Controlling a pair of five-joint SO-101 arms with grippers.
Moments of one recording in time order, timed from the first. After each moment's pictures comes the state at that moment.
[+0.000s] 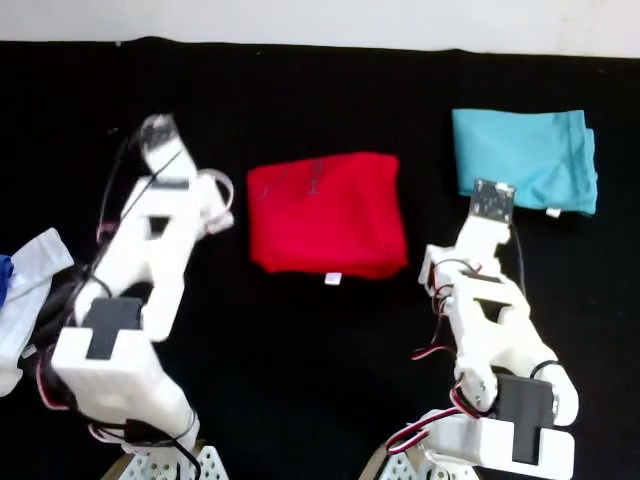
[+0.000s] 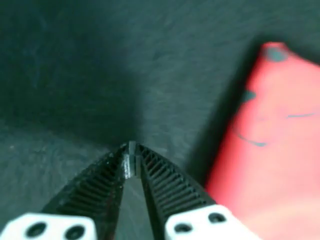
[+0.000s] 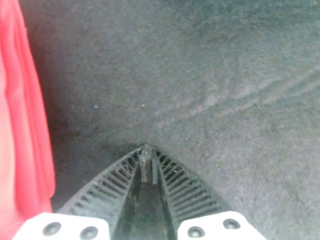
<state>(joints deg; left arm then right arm) -6.1 11.6 26.8 30.6 4.1 2.1 -7.4 58.4 12.7 -3.6</state>
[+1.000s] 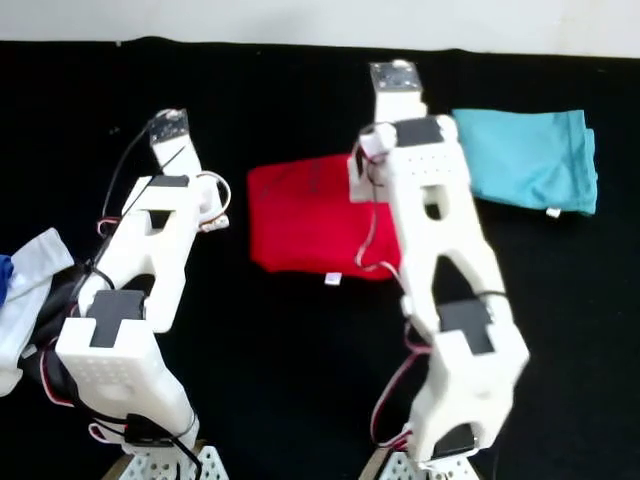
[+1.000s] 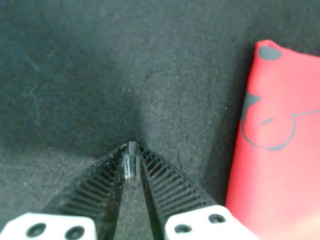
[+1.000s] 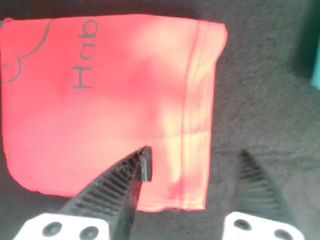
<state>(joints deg) -5.9 16.8 19.1 37.8 -9.8 -18.0 20.7 -21.7 82.0 -6.4</state>
